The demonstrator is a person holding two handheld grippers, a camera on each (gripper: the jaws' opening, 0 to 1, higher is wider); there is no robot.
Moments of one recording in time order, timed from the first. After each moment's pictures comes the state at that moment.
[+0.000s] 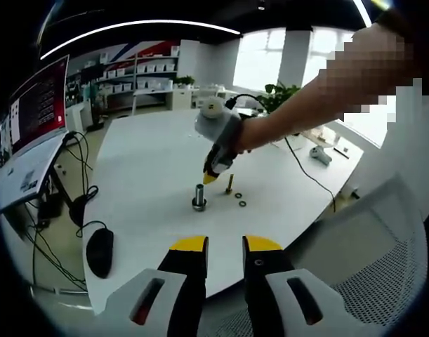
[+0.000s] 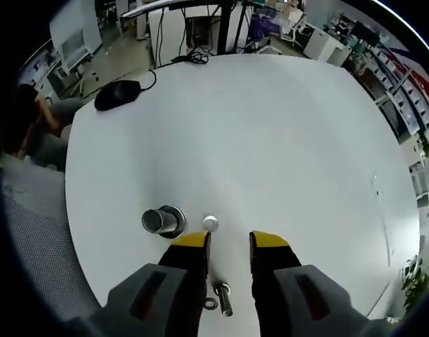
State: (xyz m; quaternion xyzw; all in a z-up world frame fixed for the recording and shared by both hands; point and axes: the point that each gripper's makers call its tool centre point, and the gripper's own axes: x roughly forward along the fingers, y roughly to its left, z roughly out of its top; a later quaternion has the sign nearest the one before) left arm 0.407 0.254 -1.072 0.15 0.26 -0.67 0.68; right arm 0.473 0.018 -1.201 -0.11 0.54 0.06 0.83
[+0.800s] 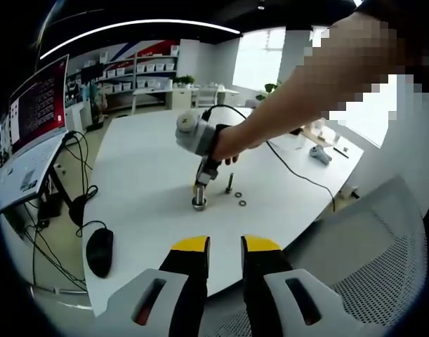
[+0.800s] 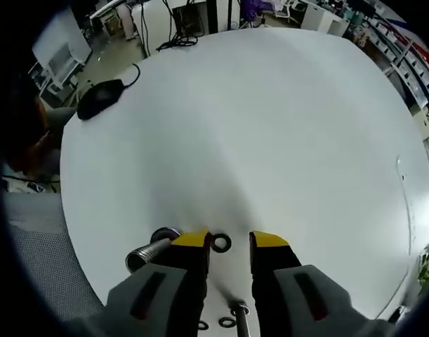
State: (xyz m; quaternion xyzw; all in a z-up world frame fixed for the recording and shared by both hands) left arm 0.408 0.254 -1.073 0.15 0.26 -0.67 0.68; right arm 0.473 0.030 -1.240 -0.06 0.60 0.06 0.79
